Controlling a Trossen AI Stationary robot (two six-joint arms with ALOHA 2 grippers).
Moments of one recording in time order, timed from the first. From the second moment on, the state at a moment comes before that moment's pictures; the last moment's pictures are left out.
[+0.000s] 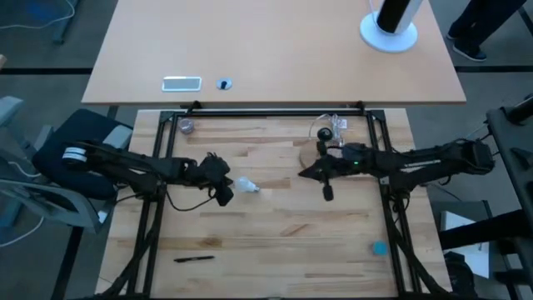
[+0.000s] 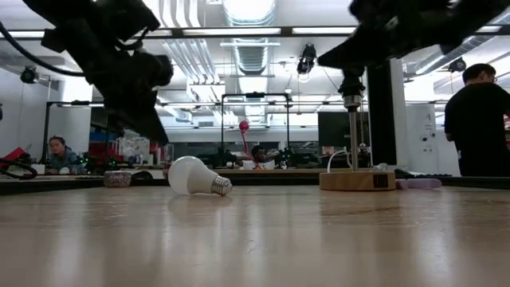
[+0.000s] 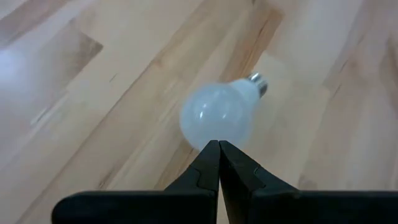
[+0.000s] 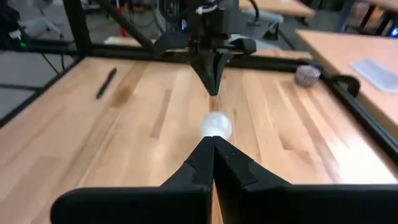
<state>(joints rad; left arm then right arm) -0.04 1.20 0.60 -0.29 -0.23 -0.57 -0.06 1.11 0.54 0.27 -0.13 -0.11</state>
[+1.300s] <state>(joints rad) -0.04 1.53 0.56 0.22 -0.19 -0.46 -0.06 1.79 1.07 -0.18 -0.11 -0.11</state>
